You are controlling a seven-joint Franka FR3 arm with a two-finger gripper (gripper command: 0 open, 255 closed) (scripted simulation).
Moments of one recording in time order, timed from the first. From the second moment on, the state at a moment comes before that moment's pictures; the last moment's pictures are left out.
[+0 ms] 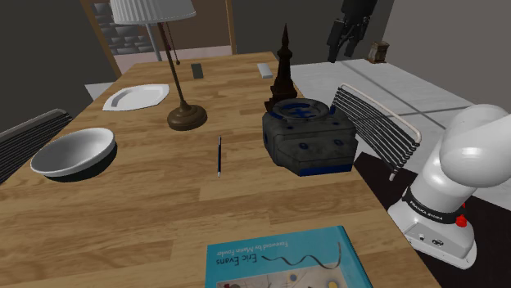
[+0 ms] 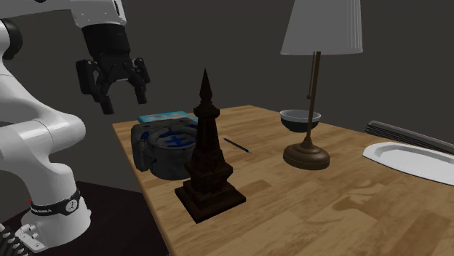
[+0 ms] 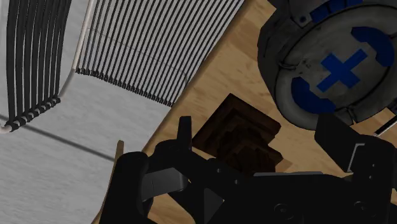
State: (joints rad) arm -0.02 -0.74 -0.07 -2.32 0.00 1.72 0.03
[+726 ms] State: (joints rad) arm -0.10 -0.49 0.14 -2.13 -0.08 1.89 0.41
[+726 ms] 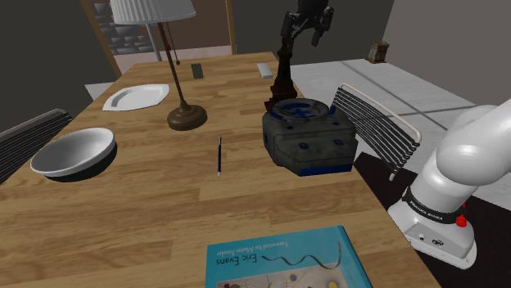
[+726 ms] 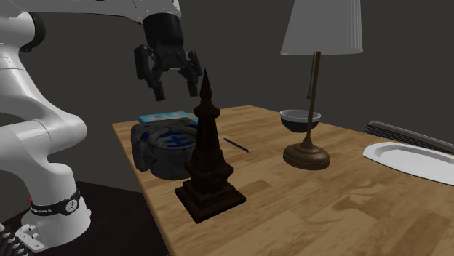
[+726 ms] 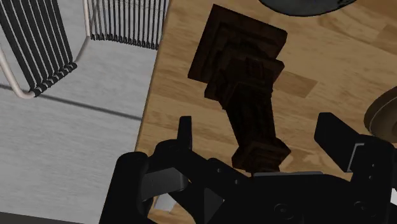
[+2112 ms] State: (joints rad) arm -0.14 -0.37 0.22 -2.11 -0.17 2.02 0.61
